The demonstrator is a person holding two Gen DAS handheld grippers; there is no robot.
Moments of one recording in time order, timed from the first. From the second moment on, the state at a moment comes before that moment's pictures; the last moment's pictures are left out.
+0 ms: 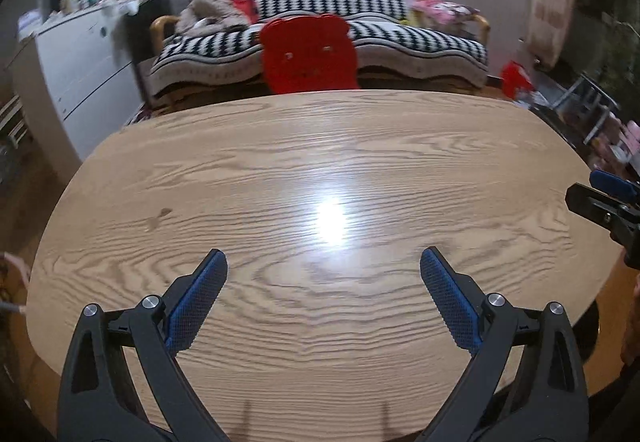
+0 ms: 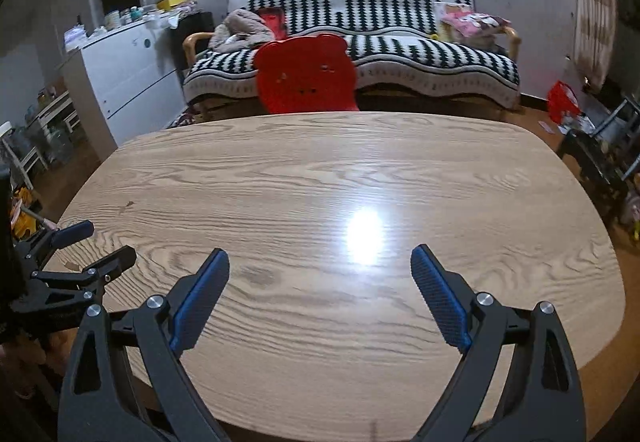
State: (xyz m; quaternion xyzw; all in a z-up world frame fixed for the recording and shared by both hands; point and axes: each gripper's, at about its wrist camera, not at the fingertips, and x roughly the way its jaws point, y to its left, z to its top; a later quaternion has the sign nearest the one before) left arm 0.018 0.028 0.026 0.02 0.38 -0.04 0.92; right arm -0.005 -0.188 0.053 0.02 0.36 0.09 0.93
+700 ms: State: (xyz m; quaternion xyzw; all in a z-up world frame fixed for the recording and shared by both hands) left arm 0.013 0.030 0.025 0.01 0.39 -0.03 0.92; right arm -0.001 -0.169 0.039 0.01 0.37 0.09 0.92
